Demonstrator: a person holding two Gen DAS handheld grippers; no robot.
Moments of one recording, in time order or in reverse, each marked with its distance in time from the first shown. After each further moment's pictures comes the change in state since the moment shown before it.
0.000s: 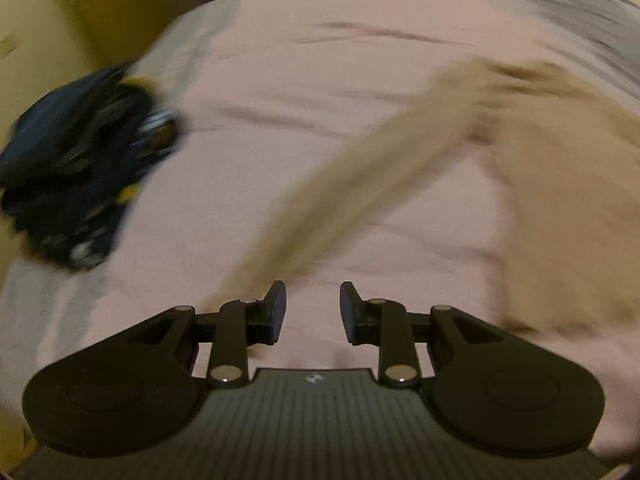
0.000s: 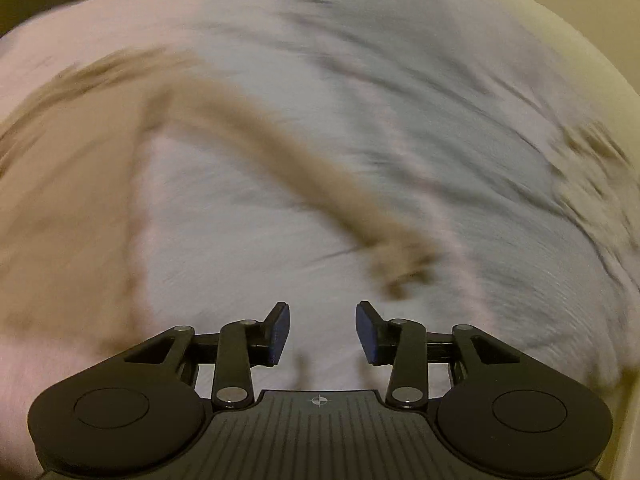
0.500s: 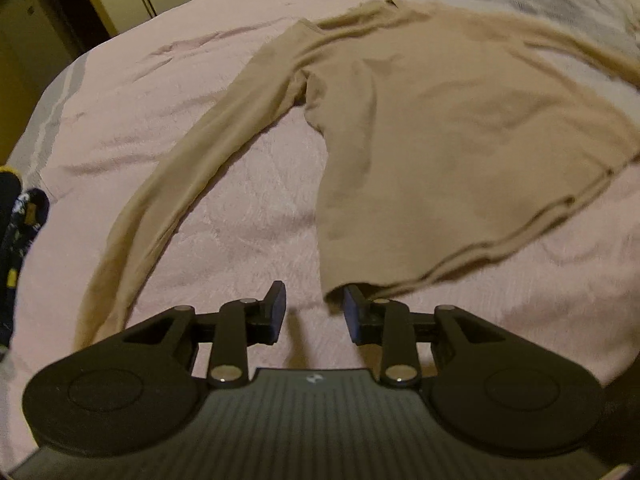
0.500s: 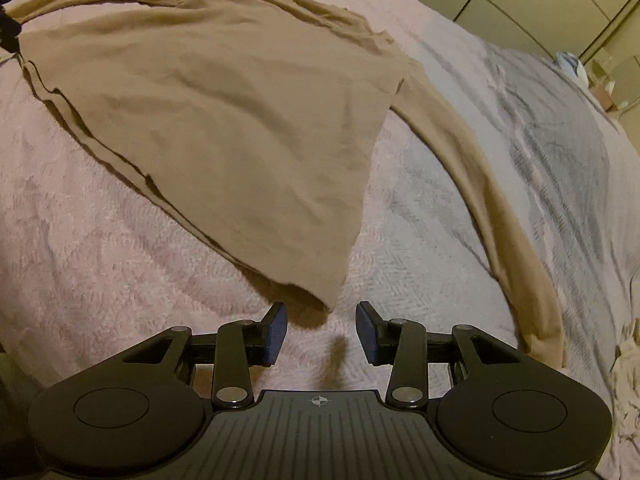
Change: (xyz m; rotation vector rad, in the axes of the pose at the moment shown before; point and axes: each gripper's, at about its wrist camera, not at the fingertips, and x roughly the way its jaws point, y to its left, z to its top) left arm 0.034 -0.097 -0.020 0.270 -0.046 -0.171; right arm 0.018 0.128 -0.049 -0.525 -0.112 0.069
